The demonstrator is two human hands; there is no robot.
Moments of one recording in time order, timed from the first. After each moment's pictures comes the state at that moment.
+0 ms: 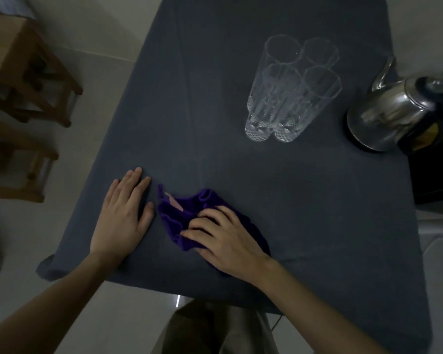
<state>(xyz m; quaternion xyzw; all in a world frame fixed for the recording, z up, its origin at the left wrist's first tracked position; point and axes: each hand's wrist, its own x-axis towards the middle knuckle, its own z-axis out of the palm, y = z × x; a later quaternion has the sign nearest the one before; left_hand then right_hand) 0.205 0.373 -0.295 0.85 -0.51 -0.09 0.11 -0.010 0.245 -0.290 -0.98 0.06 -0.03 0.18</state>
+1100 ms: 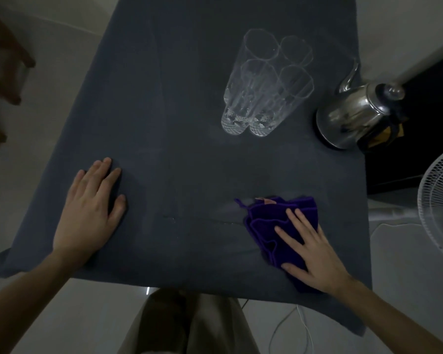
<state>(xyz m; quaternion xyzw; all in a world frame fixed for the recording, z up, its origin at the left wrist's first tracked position) 0.204 0.371 -0.295 0.85 -0.50 -0.09 0.12 -0.214 0.165 -0.279 -0.96 0.22 0.10 0.13</state>
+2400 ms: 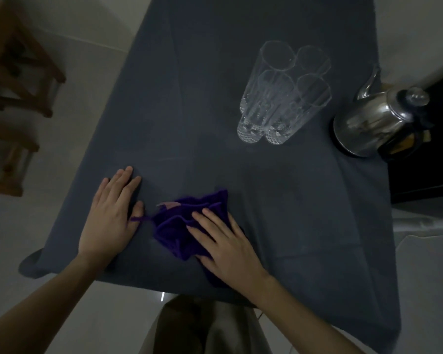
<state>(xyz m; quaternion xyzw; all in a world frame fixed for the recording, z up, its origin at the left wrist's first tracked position) 0.208 0.373 -0.293 0.85 -0.50 -0.10 0.12 -0.031 0.257 -0.294 -0.98 0.15 0.03 0.13</state>
